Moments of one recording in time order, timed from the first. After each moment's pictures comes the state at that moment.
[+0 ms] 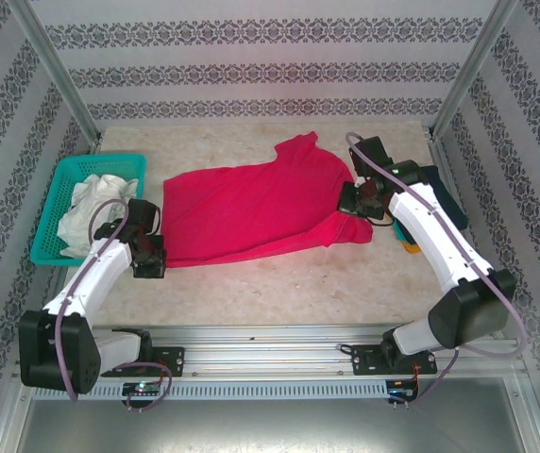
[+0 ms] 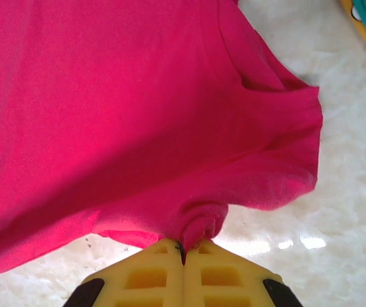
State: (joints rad) left arm -0.05 1.22 0.82 -0.93 0.05 -1.67; right arm 0.30 1.47 1.43 -1.13 -0.02 0.55
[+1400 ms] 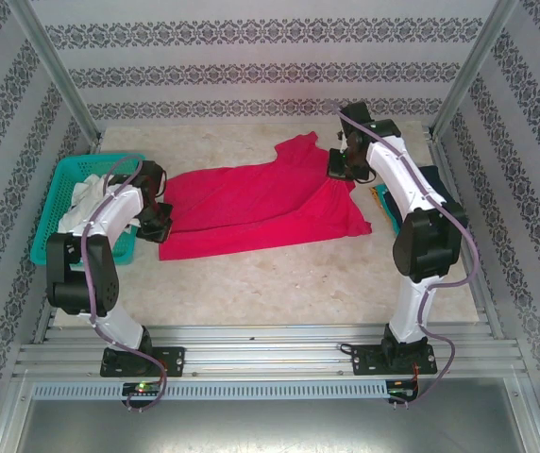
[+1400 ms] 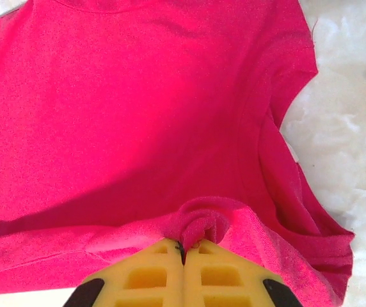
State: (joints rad) left arm -0.01 1.66 1.22 -1.01 0.05 -1.40; right arm 0.21 1.96 1.87 -1.12 -0.10 0.37
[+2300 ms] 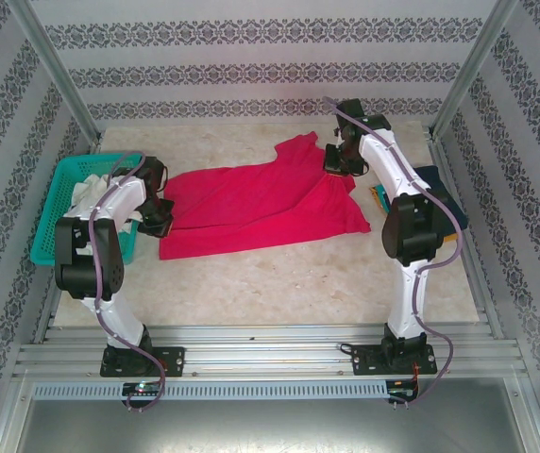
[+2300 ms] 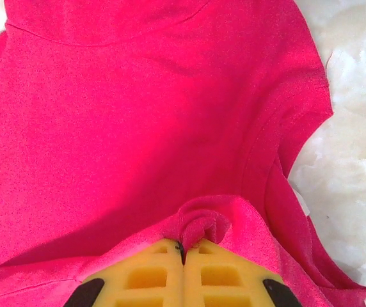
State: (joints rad) left arm 0.01 1.78 1.30 -1.01 0.06 -1.37; right arm 0.19 2.13 2.02 -1.12 -0.10 0.37
